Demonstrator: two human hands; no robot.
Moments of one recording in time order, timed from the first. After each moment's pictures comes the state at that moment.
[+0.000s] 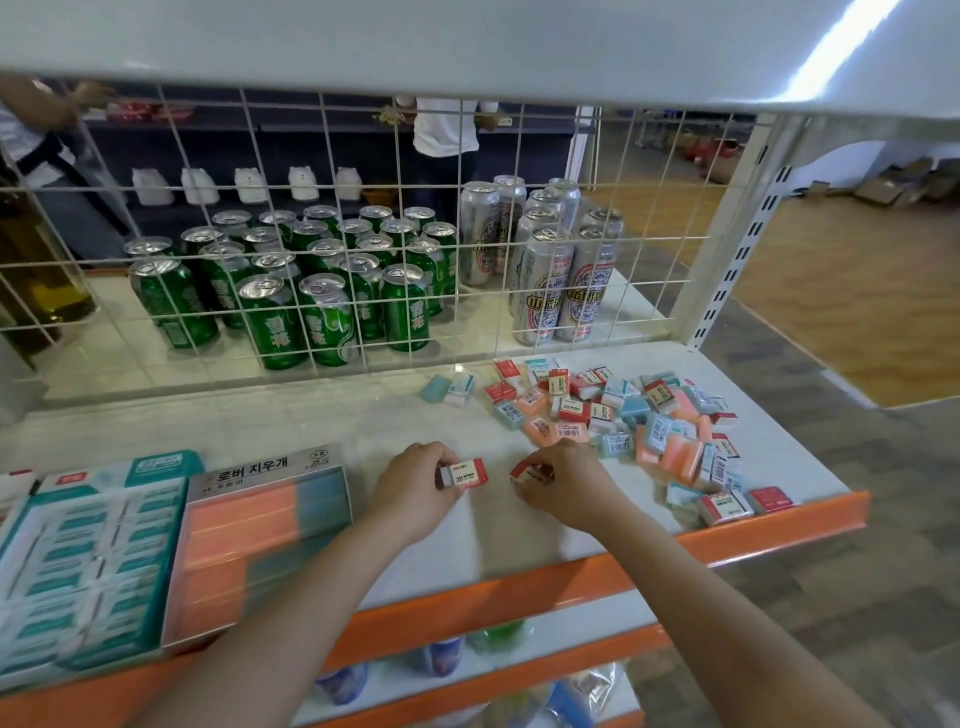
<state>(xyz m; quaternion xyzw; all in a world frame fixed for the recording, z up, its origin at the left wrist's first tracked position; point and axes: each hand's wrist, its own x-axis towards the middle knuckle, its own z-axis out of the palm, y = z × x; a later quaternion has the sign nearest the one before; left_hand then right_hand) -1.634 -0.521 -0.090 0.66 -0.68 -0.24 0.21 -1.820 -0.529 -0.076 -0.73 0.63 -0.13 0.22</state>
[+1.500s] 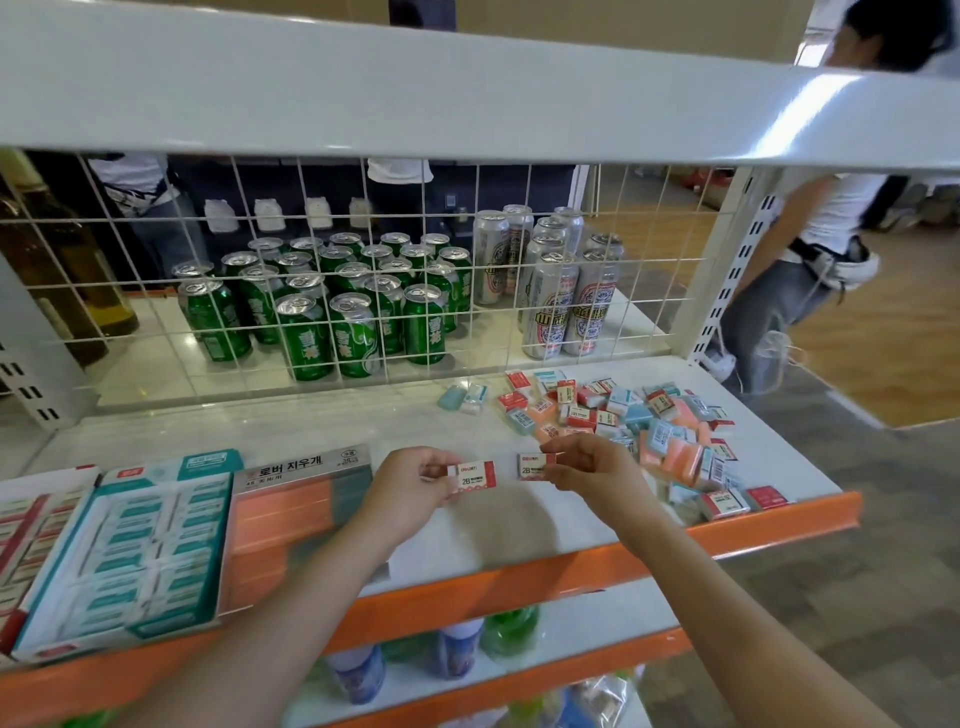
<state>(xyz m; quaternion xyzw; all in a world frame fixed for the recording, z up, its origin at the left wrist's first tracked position) -1.617 -0.483 -0.057 0.61 -0.54 -0.43 0.39 -1.822 -0.493 -0.048 -0.57 0.55 -0.41 0.46</state>
